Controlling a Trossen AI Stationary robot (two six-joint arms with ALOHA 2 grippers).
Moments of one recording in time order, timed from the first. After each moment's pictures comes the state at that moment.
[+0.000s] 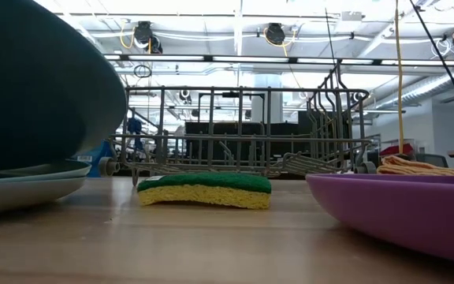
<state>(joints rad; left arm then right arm) -1.00 1.98 1.74 -1.25 -0.23 -1.14 0.43 1.66 1.20 0.02 0.16 -0.35</state>
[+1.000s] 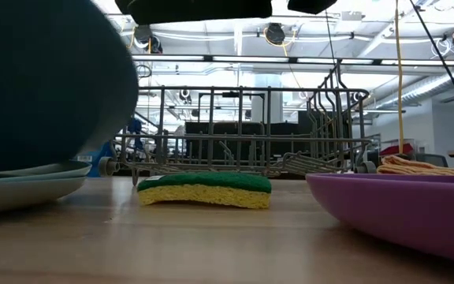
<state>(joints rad) -0.99 1.93 1.74 -1.23 -0.30 -1.15 0.44 1.99 1.44 -0.01 0.25 -0.55</state>
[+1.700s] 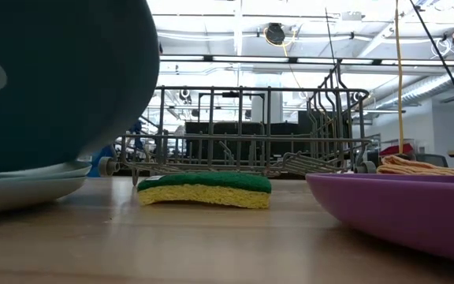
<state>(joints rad) -0.97 1.85 1.74 -1.20 -0.36 -1.11 0.44 1.99 1.44 0.08 0.28 -0.57</state>
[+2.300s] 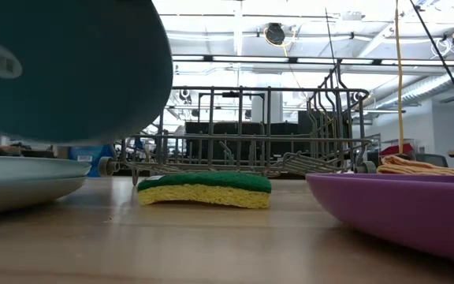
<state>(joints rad) -0.96 1.81 1.74 -1.19 -0.43 -1.09 0.44 1.99 1.44 0.06 0.23 -0.57</state>
